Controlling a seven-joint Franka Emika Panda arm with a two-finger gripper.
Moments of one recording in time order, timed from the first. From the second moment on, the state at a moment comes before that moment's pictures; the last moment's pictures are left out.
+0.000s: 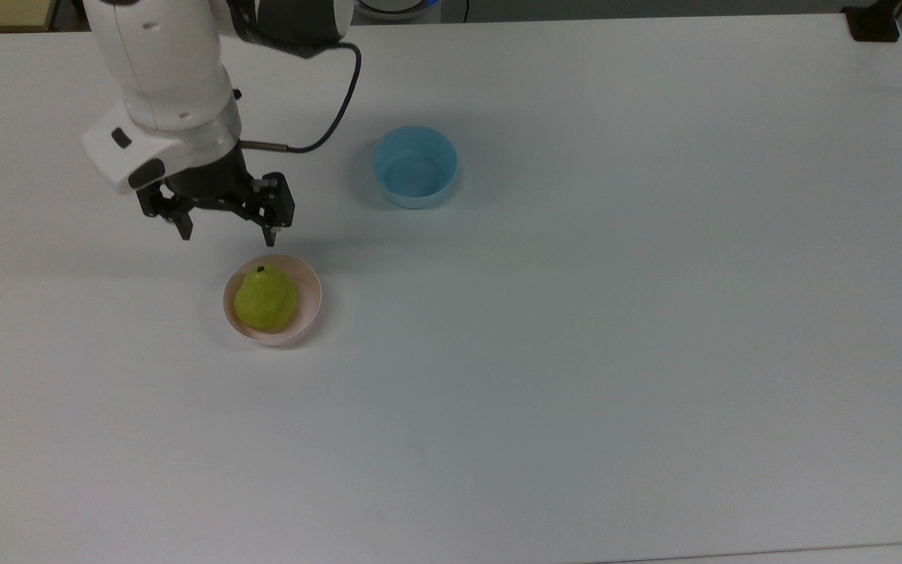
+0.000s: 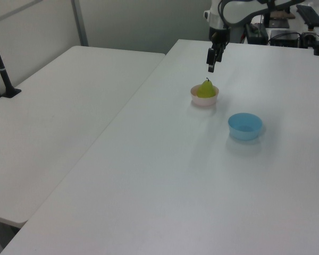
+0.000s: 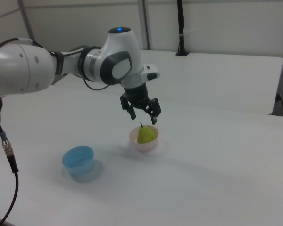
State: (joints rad) arm -0.09 0.40 -0.09 -1.55 -0.01 2.06 -0.15
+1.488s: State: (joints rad) arm -0.05 0.54 -0.09 -1.55 -0.04 2.18 -0.14
